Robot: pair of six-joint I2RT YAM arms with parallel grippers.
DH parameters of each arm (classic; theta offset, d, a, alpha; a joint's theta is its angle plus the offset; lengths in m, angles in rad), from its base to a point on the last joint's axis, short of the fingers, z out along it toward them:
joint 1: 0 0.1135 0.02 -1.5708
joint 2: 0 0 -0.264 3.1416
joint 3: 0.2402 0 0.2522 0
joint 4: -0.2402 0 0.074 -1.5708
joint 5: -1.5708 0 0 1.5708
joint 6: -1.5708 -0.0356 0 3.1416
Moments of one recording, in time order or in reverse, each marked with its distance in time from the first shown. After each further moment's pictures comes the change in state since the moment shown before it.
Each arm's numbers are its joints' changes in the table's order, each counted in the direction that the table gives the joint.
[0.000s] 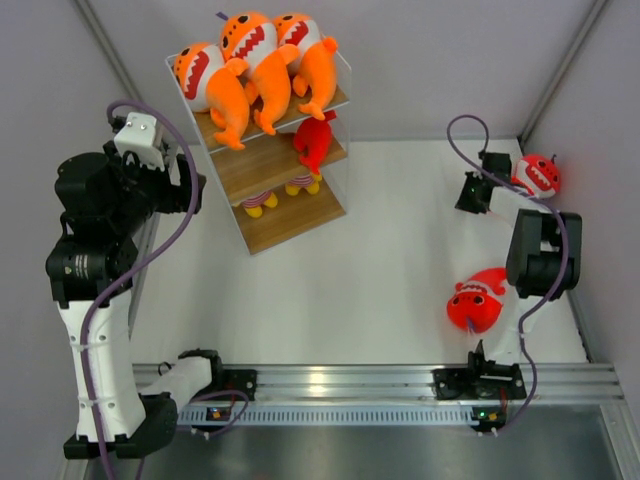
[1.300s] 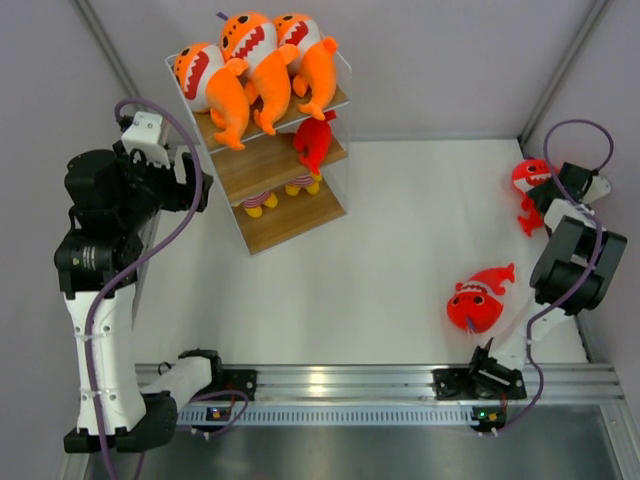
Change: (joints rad) left arm -0.002 0.009 -0.054 0.039 -0.040 0.029; right arm -0.356 -0.087 -0.117 0.199 -0.288 -0.388
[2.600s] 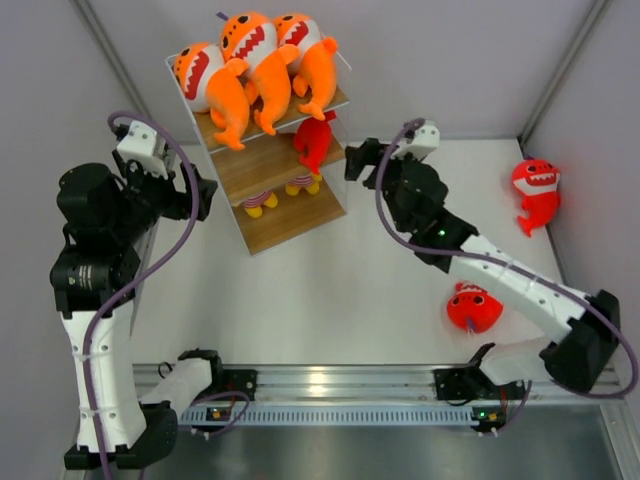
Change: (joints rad) left arm 0.000 -0.066 -0.026 0.028 -0.076 0.028; right arm 1.273 -0.442 0.050 0.255 -0.368 0.256
